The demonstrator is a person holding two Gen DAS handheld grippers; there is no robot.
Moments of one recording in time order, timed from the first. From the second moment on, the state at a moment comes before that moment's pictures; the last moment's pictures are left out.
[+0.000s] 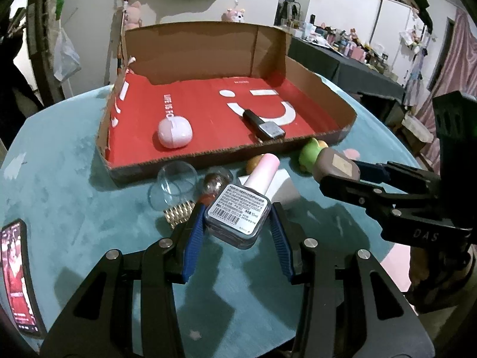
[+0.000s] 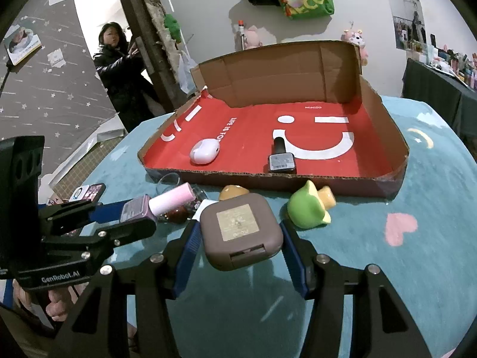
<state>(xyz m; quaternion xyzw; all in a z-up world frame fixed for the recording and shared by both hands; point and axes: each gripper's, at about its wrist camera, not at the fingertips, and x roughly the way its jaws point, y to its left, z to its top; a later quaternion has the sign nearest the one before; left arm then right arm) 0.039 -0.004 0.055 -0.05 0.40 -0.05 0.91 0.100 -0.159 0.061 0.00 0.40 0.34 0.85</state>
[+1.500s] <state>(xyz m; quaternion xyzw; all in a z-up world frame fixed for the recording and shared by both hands) 0.178 0.009 0.032 -0.04 0.49 -0.03 0.87 0.223 -0.151 0.050 -0.06 0.44 0.26 0.86</state>
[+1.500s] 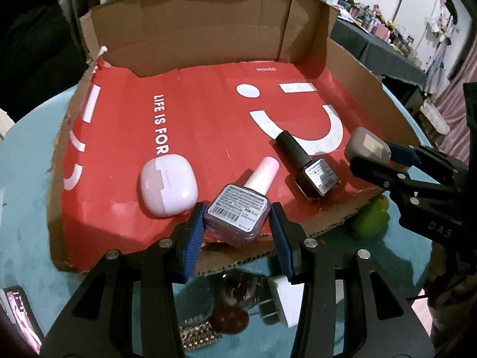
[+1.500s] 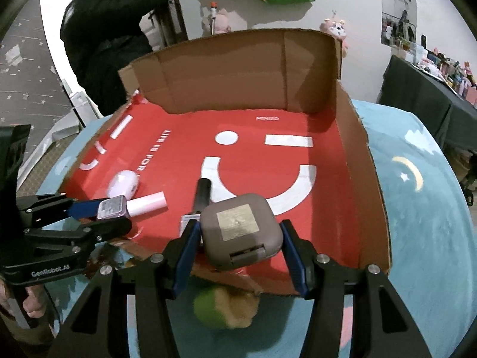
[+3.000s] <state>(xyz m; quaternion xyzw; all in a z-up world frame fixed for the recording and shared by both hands) 0.264 0.020 0.016 -0.03 0.51 0.01 0.86 0.280 -0.129 0.019 -0.06 0.47 0.23 0.85</state>
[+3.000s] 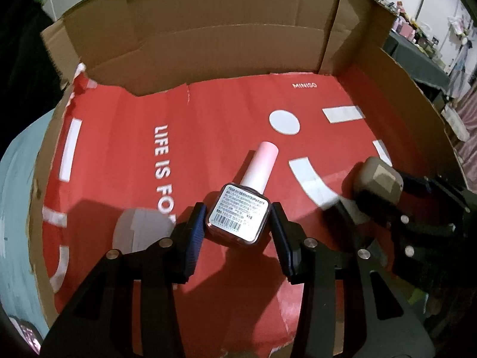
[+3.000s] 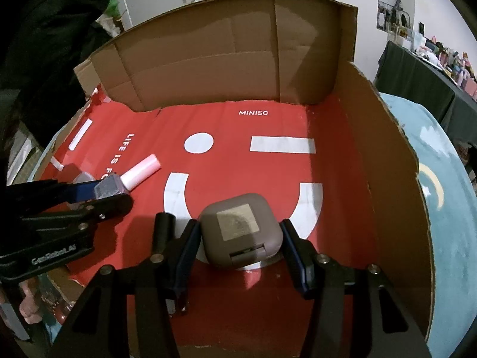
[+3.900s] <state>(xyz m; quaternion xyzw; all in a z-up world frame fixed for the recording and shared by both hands) 0.284 0.037 0.013 -0.05 0.51 0.03 0.86 0.293 -0.121 0.019 -0.06 0.48 0.22 0.84</state>
